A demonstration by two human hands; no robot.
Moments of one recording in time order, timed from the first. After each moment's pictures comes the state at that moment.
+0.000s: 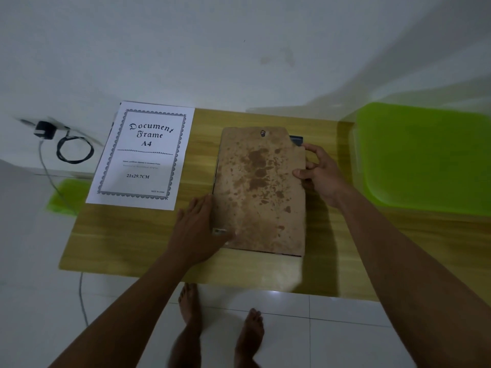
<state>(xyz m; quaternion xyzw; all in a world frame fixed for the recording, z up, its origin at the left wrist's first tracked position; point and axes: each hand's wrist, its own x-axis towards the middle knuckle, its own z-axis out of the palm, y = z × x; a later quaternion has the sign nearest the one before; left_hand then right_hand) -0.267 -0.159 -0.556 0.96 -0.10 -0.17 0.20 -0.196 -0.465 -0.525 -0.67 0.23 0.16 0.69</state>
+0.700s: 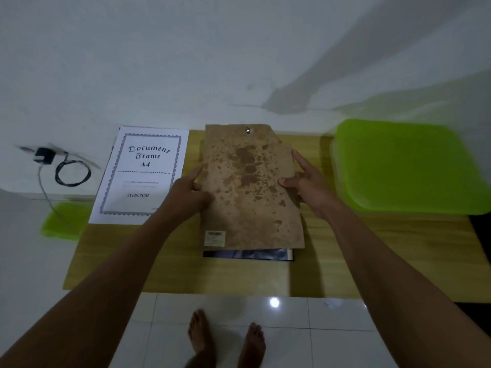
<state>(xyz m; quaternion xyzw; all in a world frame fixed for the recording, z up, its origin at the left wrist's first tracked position) -0.199 -0.161 -0.464 0.82 0.04 -0.22 0.53 -0.215 -0.447 -0.486 -0.68 0.21 0.13 0.69</state>
